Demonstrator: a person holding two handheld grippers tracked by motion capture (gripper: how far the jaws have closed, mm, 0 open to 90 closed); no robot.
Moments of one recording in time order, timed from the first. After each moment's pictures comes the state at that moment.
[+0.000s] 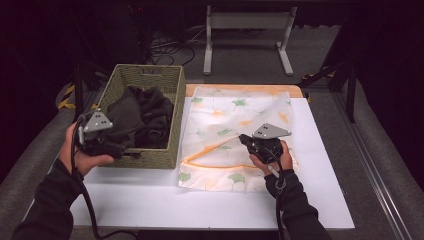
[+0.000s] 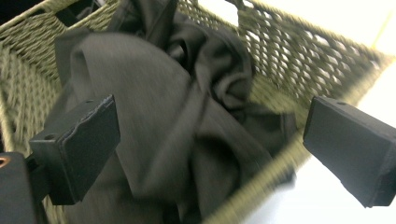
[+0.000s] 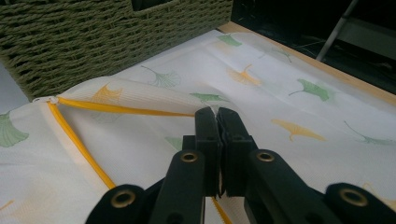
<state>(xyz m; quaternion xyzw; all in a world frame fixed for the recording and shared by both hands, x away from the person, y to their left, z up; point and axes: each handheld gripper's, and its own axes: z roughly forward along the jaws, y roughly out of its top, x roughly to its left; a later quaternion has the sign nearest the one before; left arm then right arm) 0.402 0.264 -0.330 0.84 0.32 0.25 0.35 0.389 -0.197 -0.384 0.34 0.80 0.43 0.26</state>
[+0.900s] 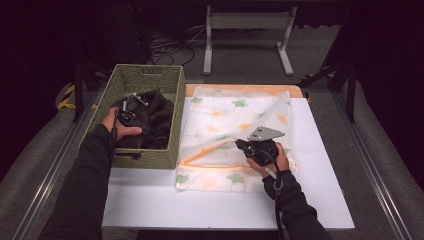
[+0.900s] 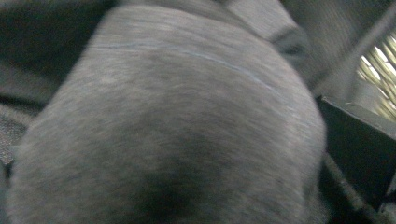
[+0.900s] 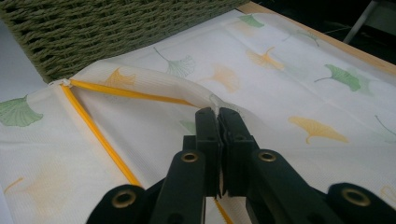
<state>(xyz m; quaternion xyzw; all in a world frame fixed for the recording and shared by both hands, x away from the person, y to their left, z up) 0.537 0.225 -0.401 0.90 0.39 0.03 0.20 0.393 -0.191 -0.397 0.33 0.82 0.42 0.22</state>
